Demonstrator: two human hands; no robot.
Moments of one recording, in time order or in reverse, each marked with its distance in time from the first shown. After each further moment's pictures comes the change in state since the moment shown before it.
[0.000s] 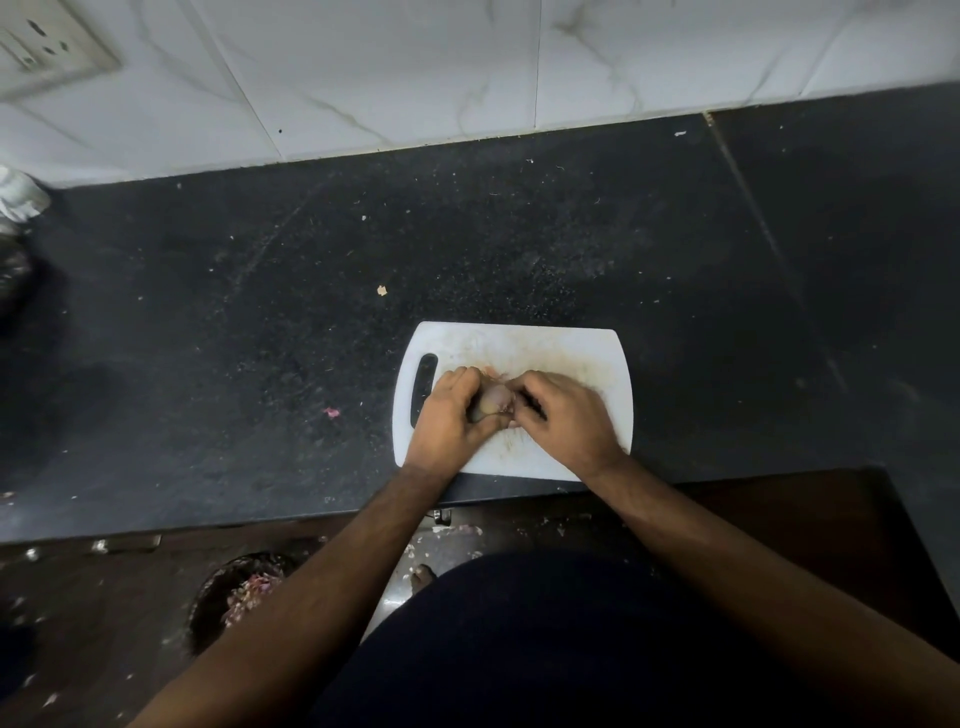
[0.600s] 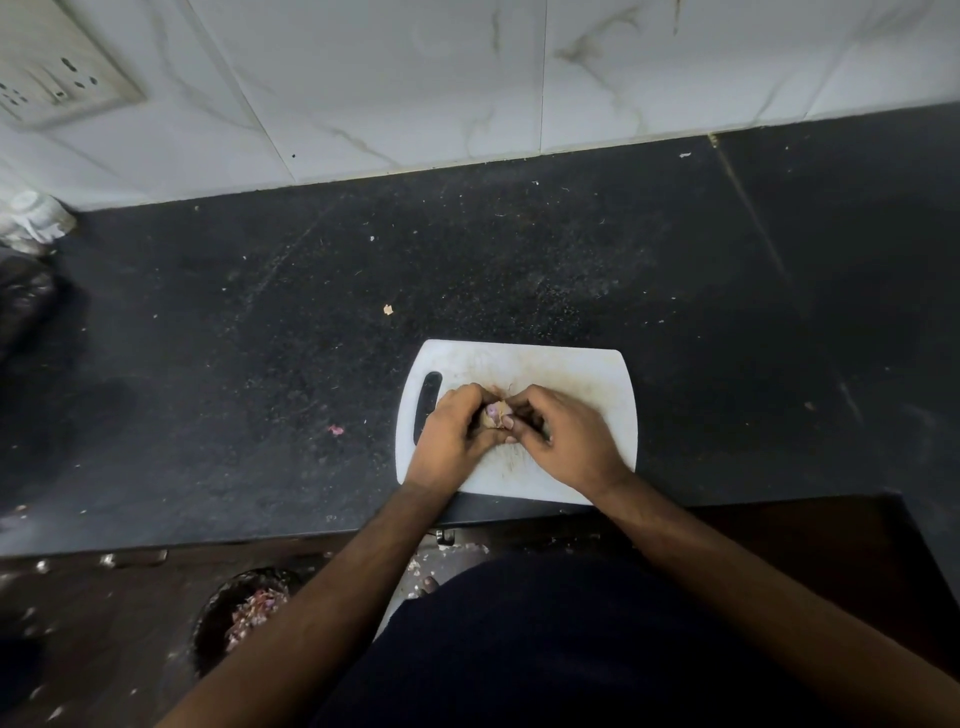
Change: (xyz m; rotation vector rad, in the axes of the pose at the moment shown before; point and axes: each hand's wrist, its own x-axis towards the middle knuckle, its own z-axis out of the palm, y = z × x) left_hand 0.004 -0.004 0.002 -0.114 -0.017 -0.039; right_hand 0.003 0.005 -0.001 0.150 -0.043 0.005
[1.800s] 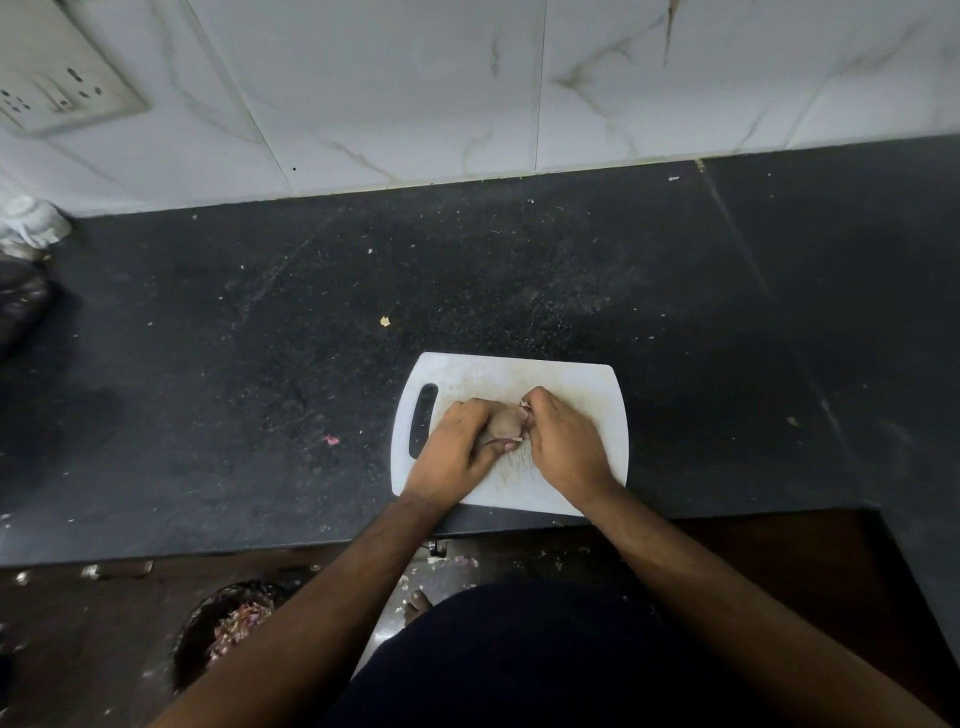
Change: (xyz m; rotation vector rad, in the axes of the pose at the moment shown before) left_hand 0.000 0.000 0.002 0.164 -0.057 0.162; right_hand 0.006 0.001 0.005 -0.223 -0.012 0.143
